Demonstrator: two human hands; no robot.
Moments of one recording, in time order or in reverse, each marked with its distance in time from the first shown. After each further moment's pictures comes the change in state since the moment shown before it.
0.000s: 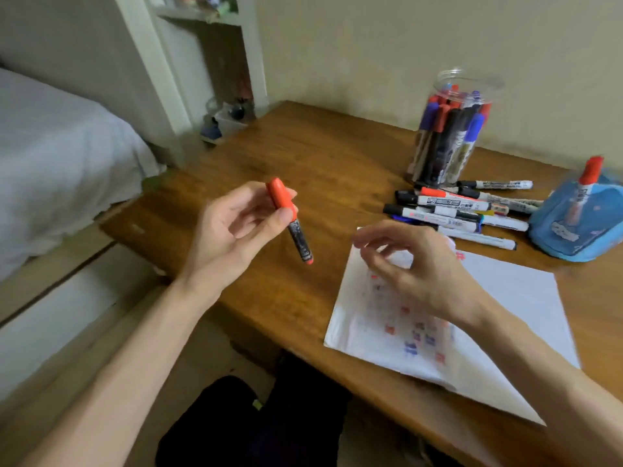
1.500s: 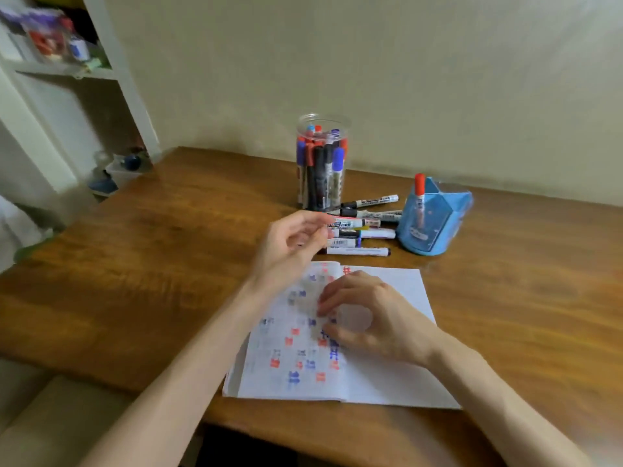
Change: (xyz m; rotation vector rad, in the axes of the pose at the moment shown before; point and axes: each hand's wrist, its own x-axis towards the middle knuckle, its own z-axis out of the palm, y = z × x) left_hand 0.056 -0.002 0.165 -0.030 -0.270 -0.017; right_hand -0.070 0.045 -0.052 -0.219 -0.139 0.009
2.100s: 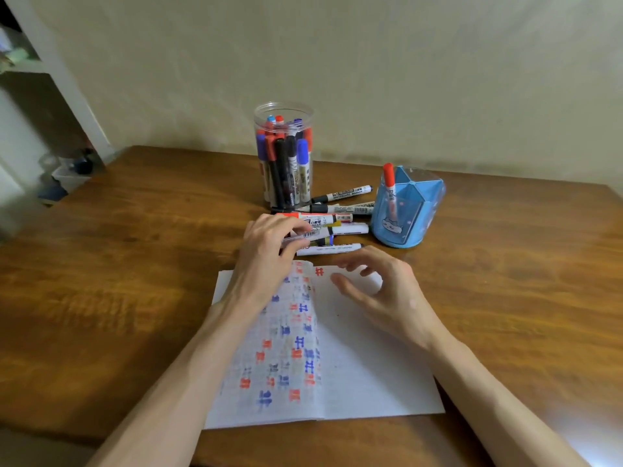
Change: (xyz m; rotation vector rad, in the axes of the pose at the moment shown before) left_hand 0.040 -0.063 0.029 0.639 0.067 0.310; right_hand -0.009 0.039 -0.012 0.094 0.446 0.267
